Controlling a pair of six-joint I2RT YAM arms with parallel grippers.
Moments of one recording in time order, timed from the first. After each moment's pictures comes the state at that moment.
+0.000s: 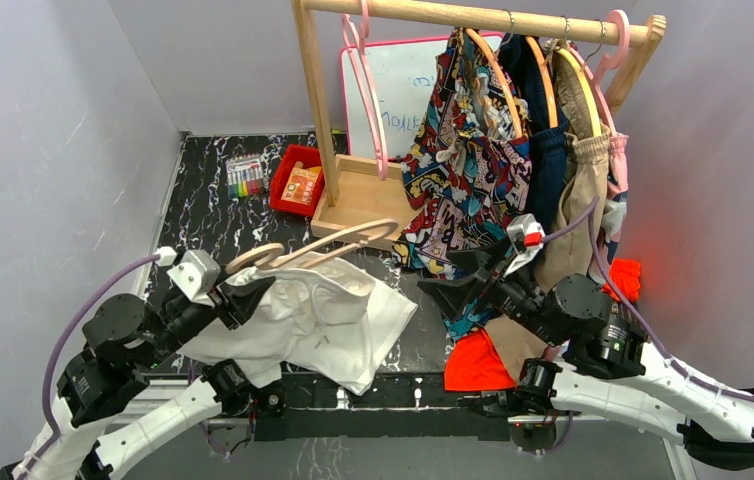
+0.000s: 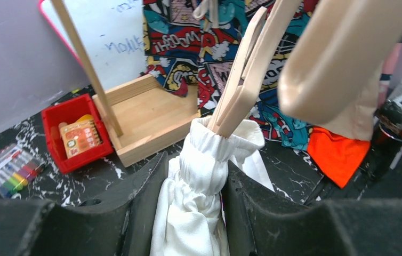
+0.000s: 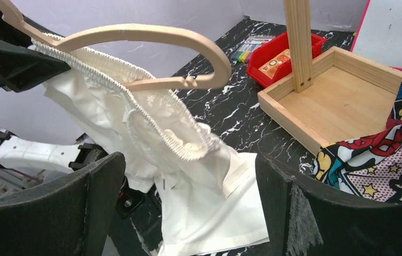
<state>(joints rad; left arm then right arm) -0.86 0.38 1.04 -0.70 -0.05 0.05 1.19 0.50 0.80 -0.26 0.25 0.35</state>
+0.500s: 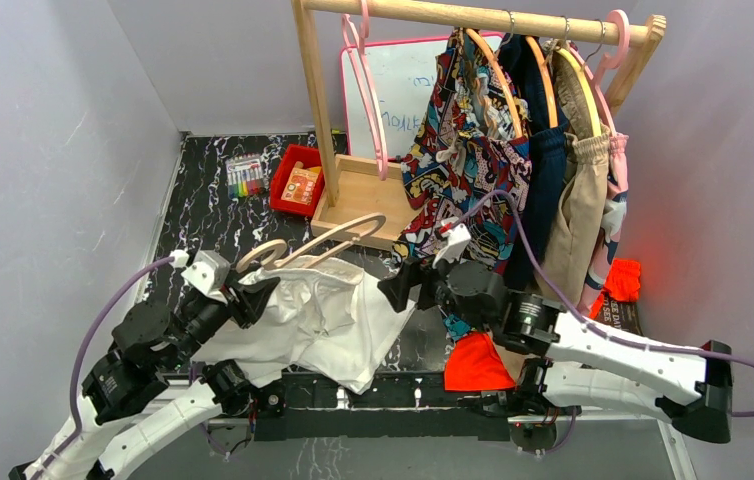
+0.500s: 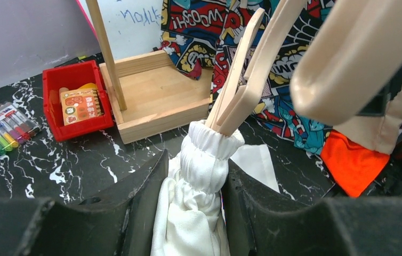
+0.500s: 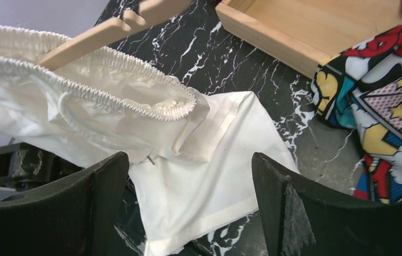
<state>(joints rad) -0.86 0.29 0.87 -0.64 -0.19 -0.04 1.19 0.82 0.74 -0.22 0.37 0.57</state>
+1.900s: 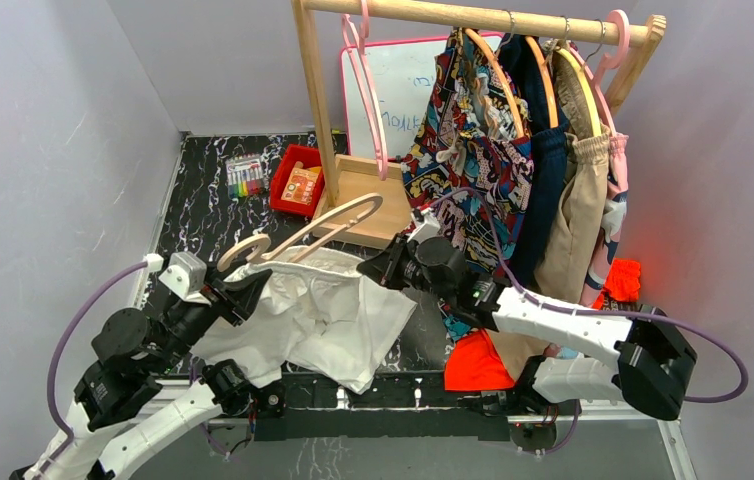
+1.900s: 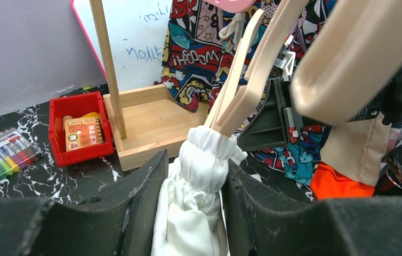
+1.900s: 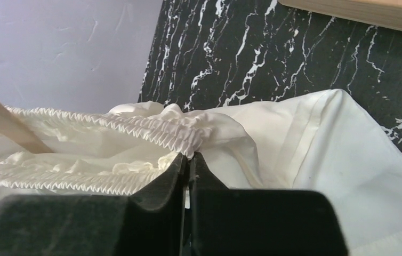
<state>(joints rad) -0.86 0.23 0.85 -0.53 -0.21 -0.06 1.02 1.20 0.71 0.18 0.10 1.00</state>
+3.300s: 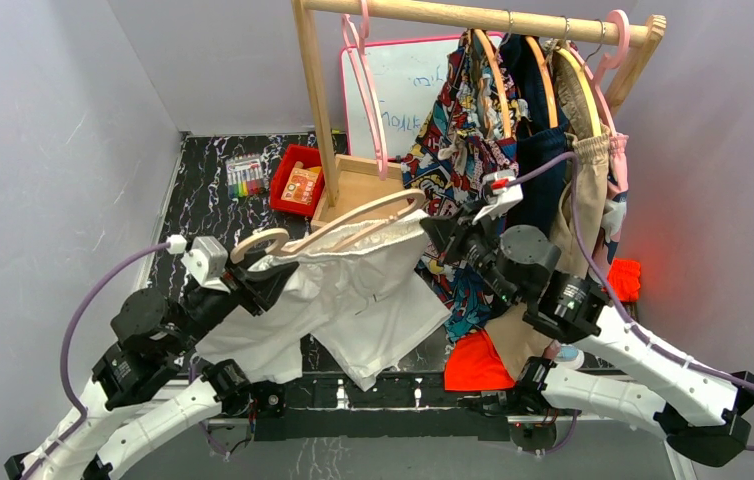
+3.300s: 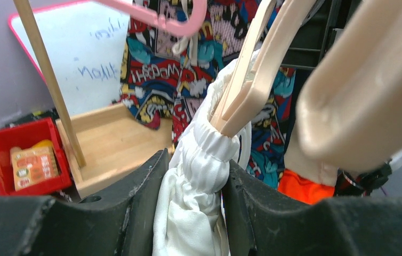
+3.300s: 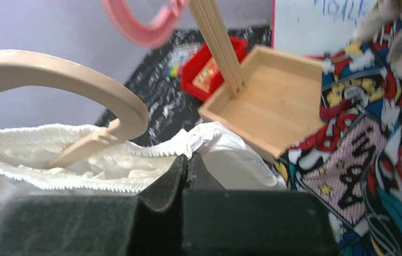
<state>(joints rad) -0.86 0.39 0.88 -0.36 -0.06 -0.09 1.02 0.84 1.01 -0.24 0.40 0.44</state>
